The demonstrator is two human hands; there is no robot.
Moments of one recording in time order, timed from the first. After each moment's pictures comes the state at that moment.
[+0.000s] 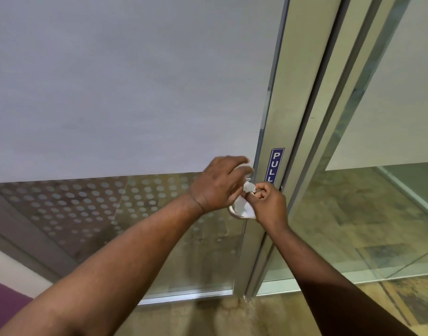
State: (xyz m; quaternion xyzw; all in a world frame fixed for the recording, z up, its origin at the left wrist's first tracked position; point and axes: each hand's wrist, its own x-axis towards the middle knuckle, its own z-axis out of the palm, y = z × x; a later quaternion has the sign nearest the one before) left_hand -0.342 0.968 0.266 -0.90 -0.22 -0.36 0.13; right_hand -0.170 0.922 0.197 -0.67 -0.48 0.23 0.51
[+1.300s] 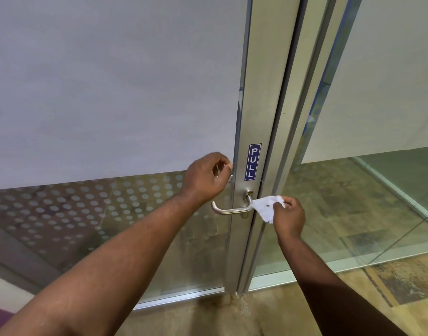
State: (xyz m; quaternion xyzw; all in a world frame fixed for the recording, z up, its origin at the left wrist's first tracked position) left_hand -0.310 0.953 0.271 -0.79 -0.41 -0.43 -0.16; right_hand -0.095 0.886 0.156 -0.73 -0.23 0.21 0.60
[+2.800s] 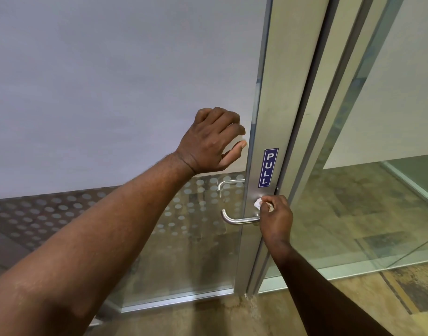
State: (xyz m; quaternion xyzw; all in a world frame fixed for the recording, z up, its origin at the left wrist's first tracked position) left_hand -0.323 1.024 0.344 -0.86 -0.20 -0.37 0.29; right_hand -0.136 0.934 0.126 -0.68 -0.43 0.11 0.59
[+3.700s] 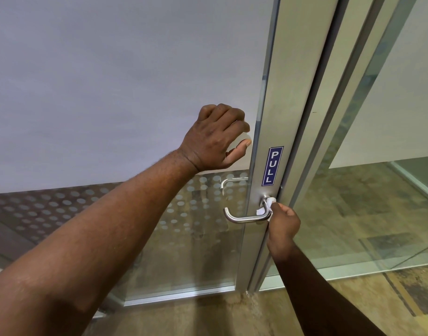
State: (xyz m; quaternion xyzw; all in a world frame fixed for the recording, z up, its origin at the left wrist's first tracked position) left_hand -0.323 1.027 0.343 -0.85 -0.20 -0.37 0.30; right_hand -0.142 0.946 0.125 -0.60 -0.05 0.35 0.72
